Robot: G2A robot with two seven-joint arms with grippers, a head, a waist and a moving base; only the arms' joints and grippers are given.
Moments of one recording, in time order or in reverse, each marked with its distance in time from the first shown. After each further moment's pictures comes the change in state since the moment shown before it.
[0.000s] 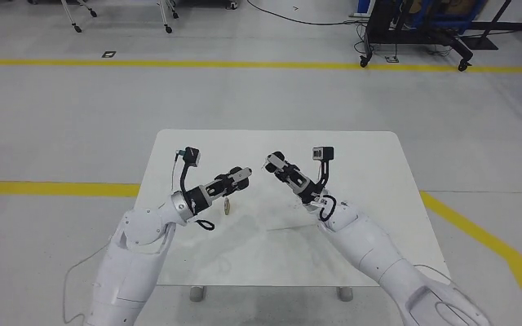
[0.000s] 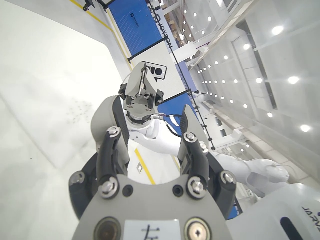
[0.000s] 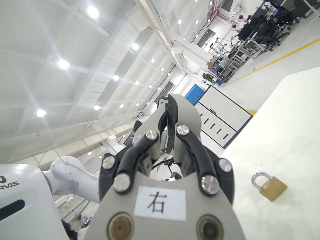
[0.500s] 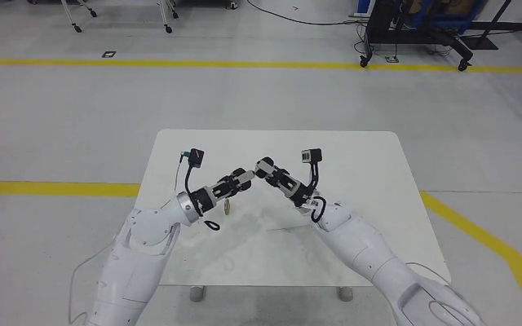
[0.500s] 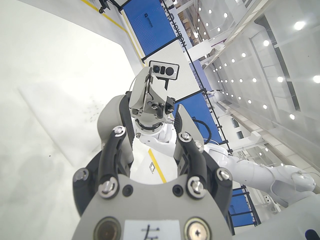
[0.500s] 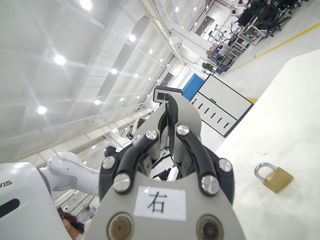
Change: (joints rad) left arm -0.010 0.007 0.034 0.006 0.059 0.021 0.038; right arm 0.018 -0.045 -0.018 0.058 0.001 0.019 0.062
